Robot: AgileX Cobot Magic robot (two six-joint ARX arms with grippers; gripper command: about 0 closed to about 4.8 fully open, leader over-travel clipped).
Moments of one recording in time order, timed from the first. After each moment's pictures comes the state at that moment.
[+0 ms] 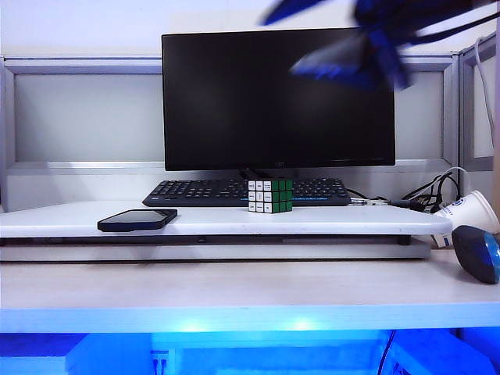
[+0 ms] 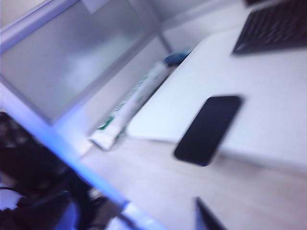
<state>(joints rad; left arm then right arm) 0.05 0.00 0.01 -0.16 0.29 -0.11 0.62 1.16 0.58 0.52 -0.28 0.57</state>
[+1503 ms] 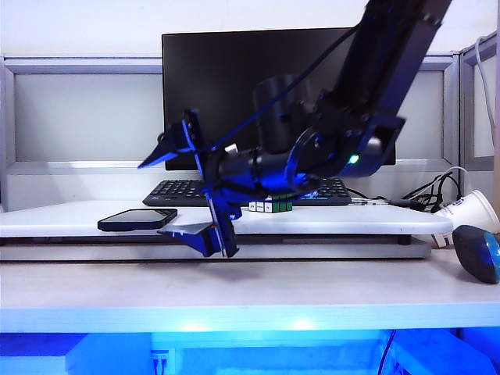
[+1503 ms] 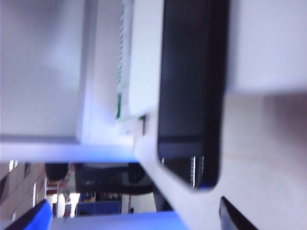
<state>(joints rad) 0.05 0.00 0.01 -0.15 0.31 -0.11 0.64 2.17 1.18 0.81 -0.52 1.28</state>
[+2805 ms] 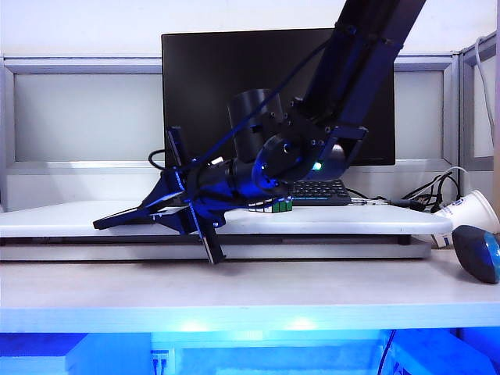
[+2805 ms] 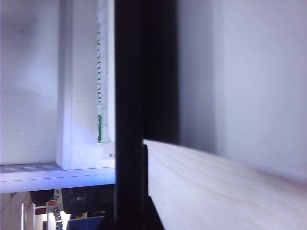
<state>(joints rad) 0.05 0.00 0.01 -0.15 0.31 -0.11 0.66 2.26 1.34 0.68 -0.45 1.29</state>
